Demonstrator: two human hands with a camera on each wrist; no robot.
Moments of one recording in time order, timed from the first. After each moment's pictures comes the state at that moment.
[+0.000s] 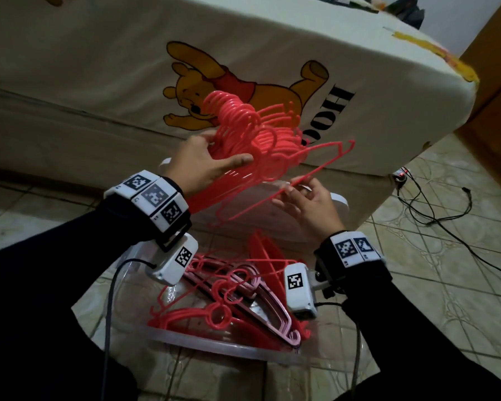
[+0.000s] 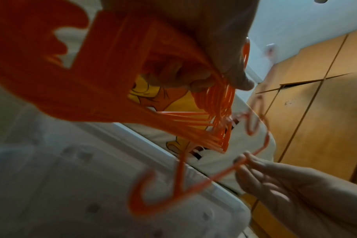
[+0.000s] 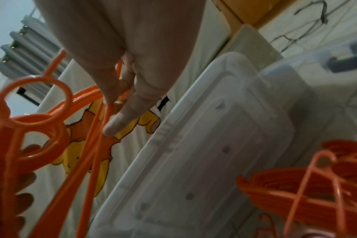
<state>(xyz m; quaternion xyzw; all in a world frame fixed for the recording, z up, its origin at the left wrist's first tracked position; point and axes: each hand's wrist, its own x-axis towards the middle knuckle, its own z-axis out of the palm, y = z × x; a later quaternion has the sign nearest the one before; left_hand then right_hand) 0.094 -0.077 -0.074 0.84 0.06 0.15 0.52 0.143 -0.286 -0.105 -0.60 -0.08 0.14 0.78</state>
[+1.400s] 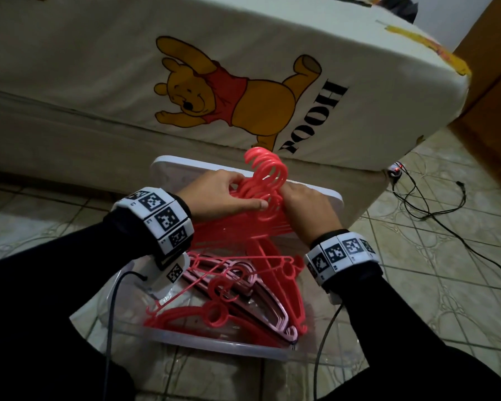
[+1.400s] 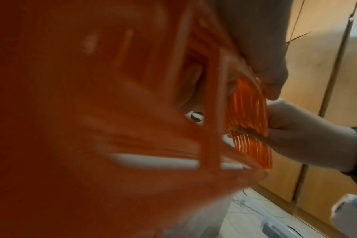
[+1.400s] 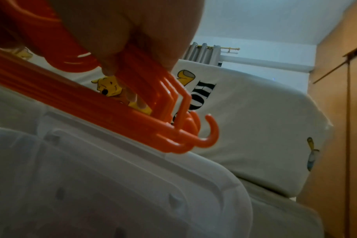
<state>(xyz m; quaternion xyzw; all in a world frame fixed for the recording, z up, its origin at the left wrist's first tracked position) 0.088 -0.106 -0.101 0.89 -0.02 -0.02 0.45 0.142 -0.302 -0.099 -0.92 -0.38 -0.09 0.04</state>
